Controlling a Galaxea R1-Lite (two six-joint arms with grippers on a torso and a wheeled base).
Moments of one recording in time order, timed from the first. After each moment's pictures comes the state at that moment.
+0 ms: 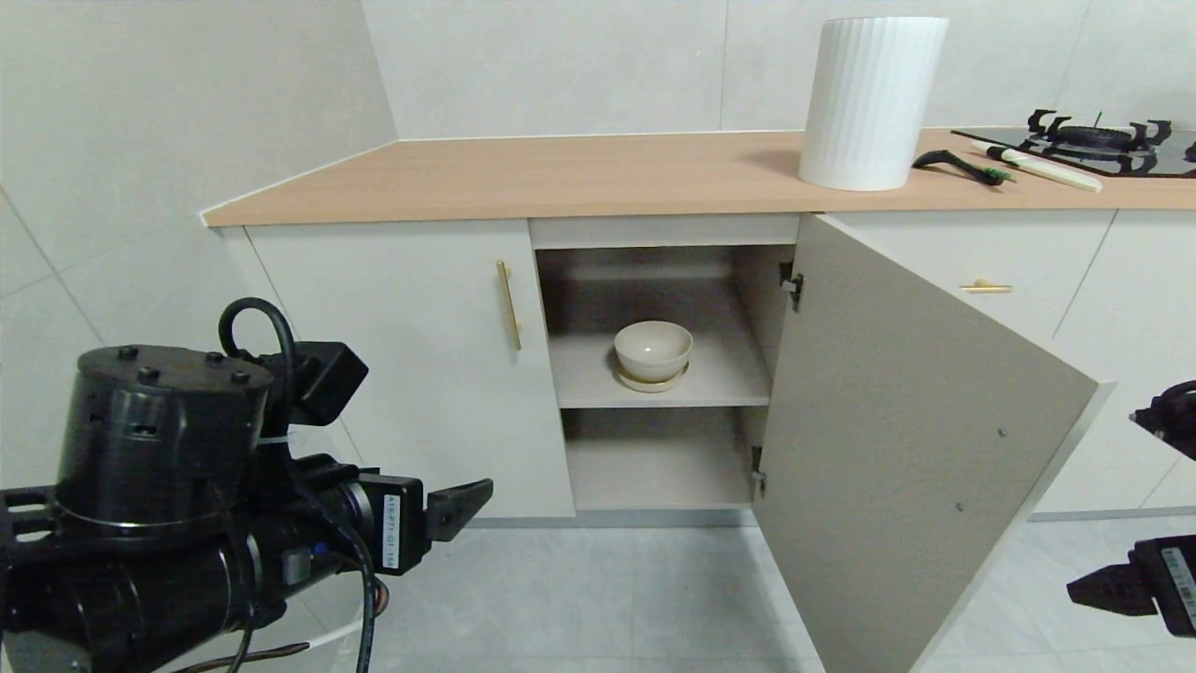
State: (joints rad) left arm -0.58 1.37 -0.67 -0.15 0.28 -0.30; right arm 0.35 1.26 -0.90 0.69 -0.36 0.30
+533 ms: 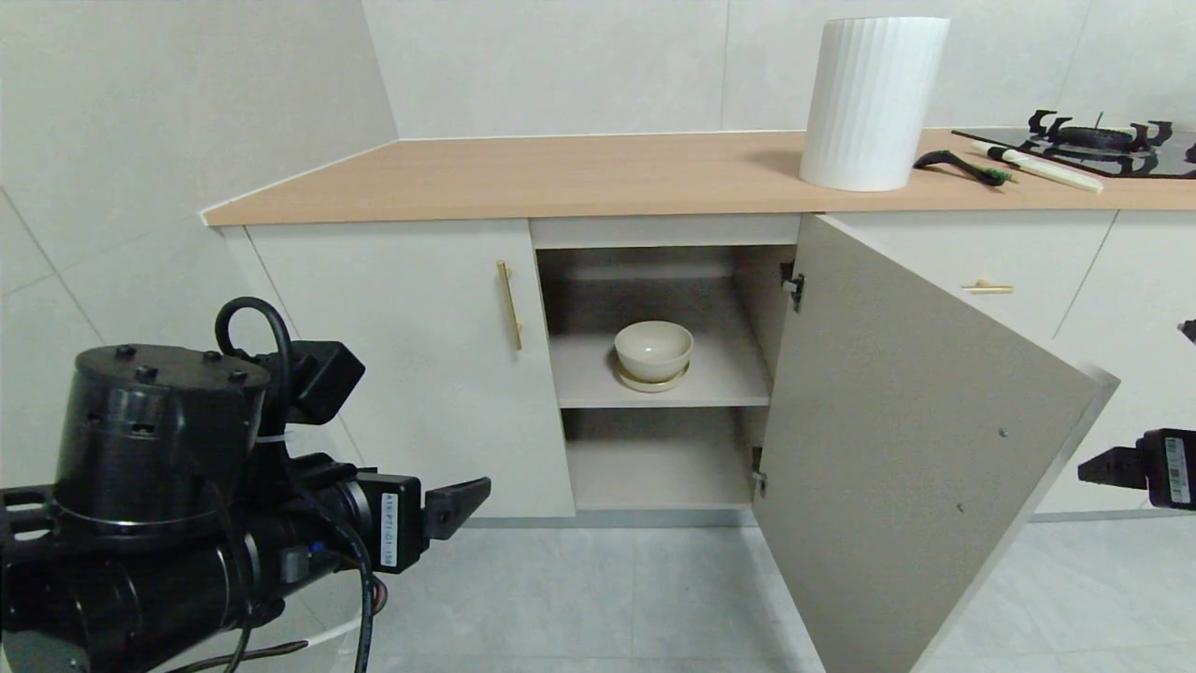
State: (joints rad) left arm -0.58 1.37 -0.67 -0.15 0.28 -0.30; right arm 0.08 1.32 -0.90 0.37 -0.33 0.21
